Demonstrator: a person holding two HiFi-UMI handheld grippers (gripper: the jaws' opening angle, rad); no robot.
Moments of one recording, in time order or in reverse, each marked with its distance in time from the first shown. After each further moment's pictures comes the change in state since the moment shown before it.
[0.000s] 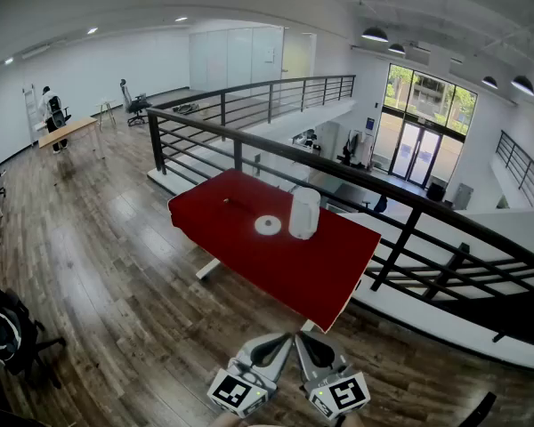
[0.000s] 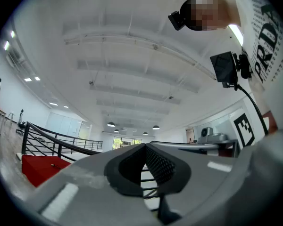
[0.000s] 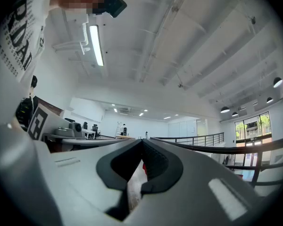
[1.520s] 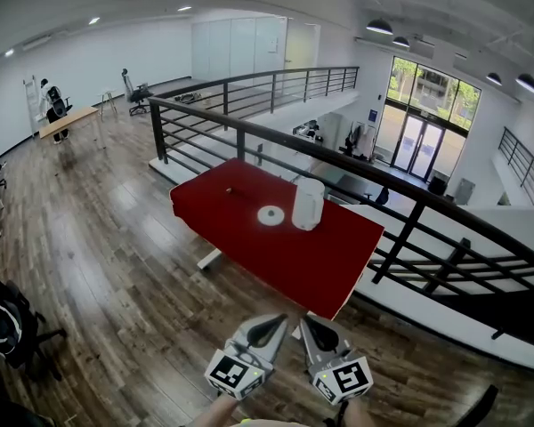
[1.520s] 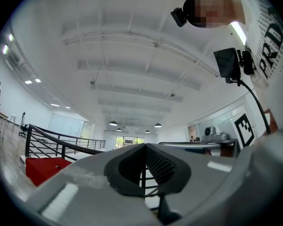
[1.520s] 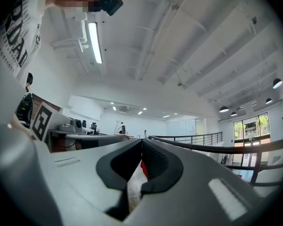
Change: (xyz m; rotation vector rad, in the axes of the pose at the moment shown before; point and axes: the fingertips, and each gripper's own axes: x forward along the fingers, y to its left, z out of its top) left arm 0.004 0.033 0.003 0.026 0.018 0.016; right arm 0.018 -0.012 -0.004 -0.006 0.019 -0.009
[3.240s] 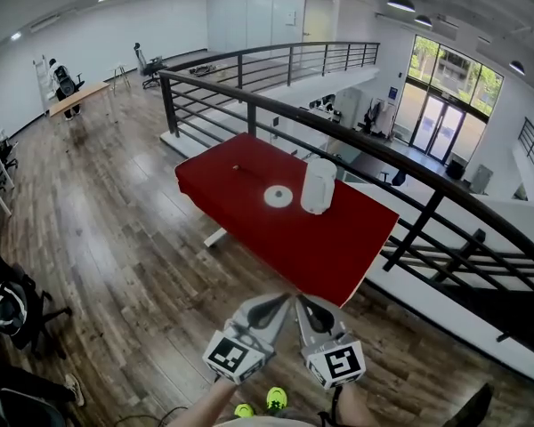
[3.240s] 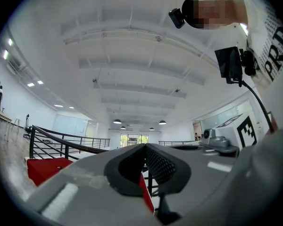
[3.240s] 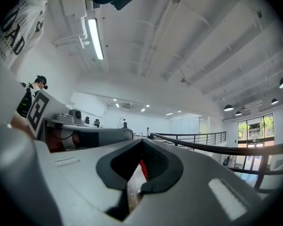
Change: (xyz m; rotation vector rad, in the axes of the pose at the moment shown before) left arm 0.063 0.033 -0.001 0.003 0.022 0.065; right arm 0.049 -0.052 -0.014 -0.029 0.035 0.044
